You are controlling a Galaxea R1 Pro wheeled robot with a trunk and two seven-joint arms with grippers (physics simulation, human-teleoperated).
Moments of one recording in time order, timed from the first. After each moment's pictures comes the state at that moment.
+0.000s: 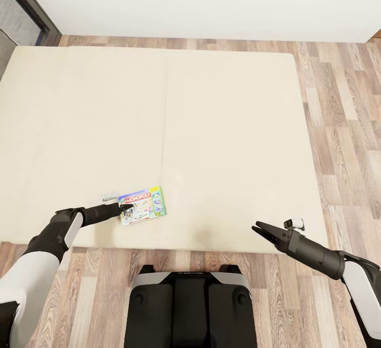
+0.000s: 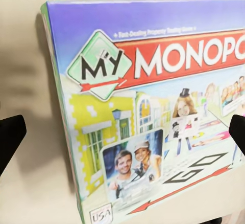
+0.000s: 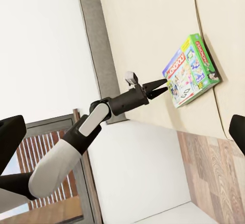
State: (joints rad) left arm -0.88 0.23 0.14 -0.66 0.15 0.57 -0.60; right arm -0.28 -0.23 -0.24 -1.58 -0.84 1.04 0.89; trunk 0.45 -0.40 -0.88
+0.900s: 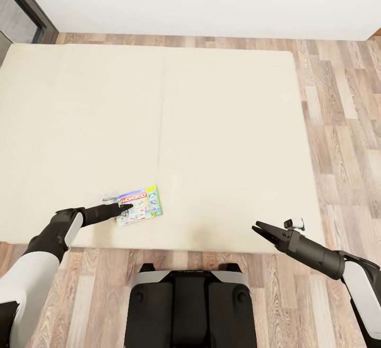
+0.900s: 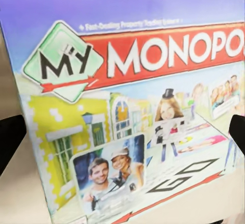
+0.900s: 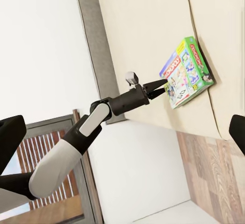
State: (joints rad) left arm -0.88 0.23 0.14 -0.66 0.15 0.57 -0.60; right arm -0.28 -0.23 -0.24 -1.58 -0.84 1.04 0.89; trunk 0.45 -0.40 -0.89
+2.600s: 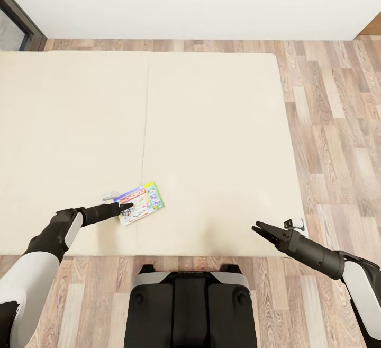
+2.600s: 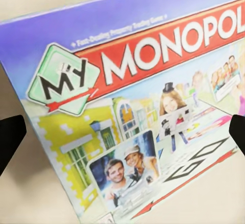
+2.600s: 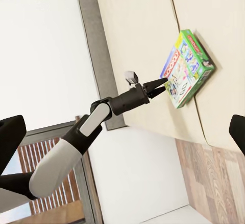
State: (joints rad) left arm -0.88 0.23 0.14 -0.66 0.15 0.55 -0.60; right arm -0.28 -0.23 -0.24 -1.58 -0.84 1.04 0.89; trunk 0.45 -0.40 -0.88
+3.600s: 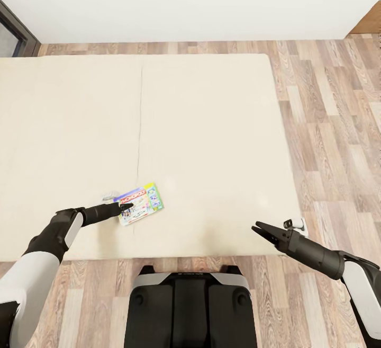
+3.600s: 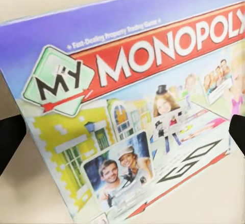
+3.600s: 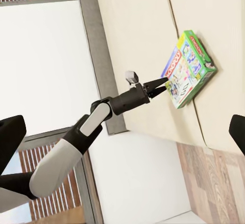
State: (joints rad) left arm -0.88 0.23 0.14 -0.66 0.14 0.55 -0.60; right arm -0.28 -0.23 -0.24 -1.58 -0.84 1.04 0.89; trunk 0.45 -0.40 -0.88
